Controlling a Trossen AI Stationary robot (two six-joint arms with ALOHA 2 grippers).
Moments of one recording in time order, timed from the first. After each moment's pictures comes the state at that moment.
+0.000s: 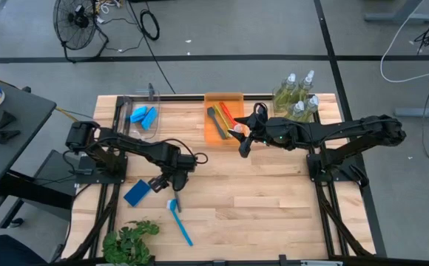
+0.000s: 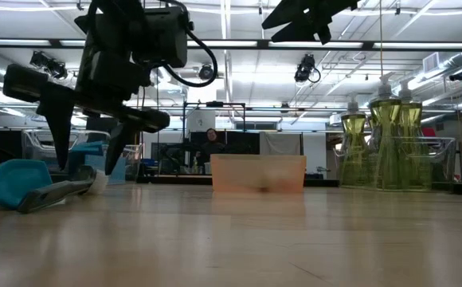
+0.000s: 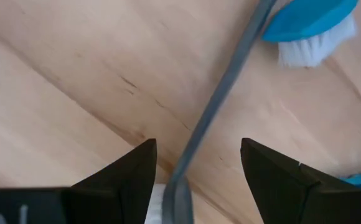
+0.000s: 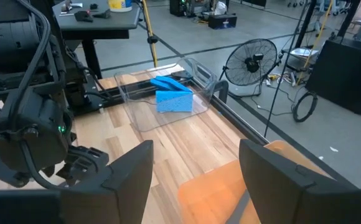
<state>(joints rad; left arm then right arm) -0.09 1.65 0.99 -0.82 0.16 0.74 0.02 1.25 0.98 -0.05 0.46 0.15</state>
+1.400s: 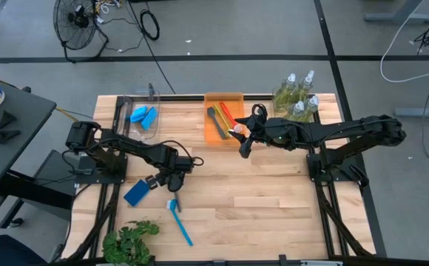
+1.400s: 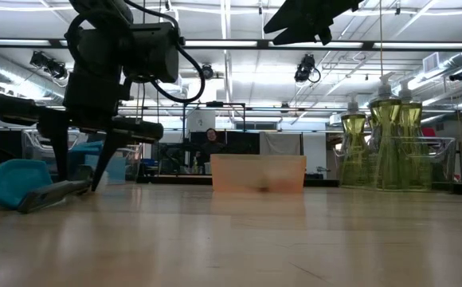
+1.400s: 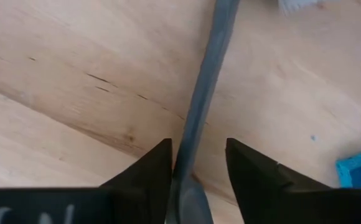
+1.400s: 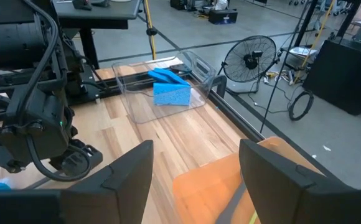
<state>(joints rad) -0.09 1.66 0.89 -0.73 0.12 0.96 0.02 1.25 0.98 -0.08 0.46 0.12</state>
